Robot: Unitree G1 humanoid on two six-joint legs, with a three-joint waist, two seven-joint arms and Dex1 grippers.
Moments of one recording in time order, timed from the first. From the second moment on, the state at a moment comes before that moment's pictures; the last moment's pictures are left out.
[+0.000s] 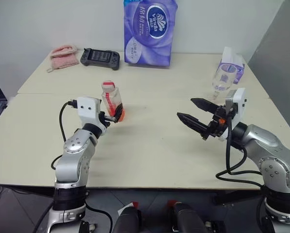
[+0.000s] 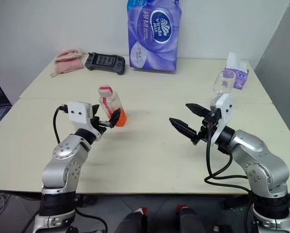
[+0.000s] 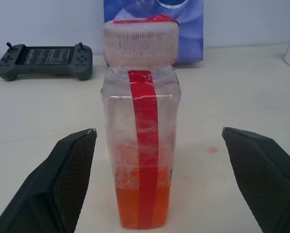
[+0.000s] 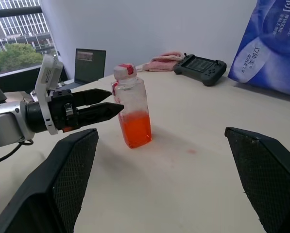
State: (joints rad) left arm -0.35 0.33 0.17 -0.15 -0.27 0.42 -0.26; right arm -0.35 -0.48 -0.13 -0.52 0.73 0.73 0.56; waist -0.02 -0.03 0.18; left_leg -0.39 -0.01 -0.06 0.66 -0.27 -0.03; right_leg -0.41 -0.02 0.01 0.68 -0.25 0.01
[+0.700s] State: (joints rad) left arm -0.51 0.33 0.19 0.14 -0.27 0.27 -0.29; right arm -0.34 -0.46 -0.12 -0.57 0.73 0.73 0.48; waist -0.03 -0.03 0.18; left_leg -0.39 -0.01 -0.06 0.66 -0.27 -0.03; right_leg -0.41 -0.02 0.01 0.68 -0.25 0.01
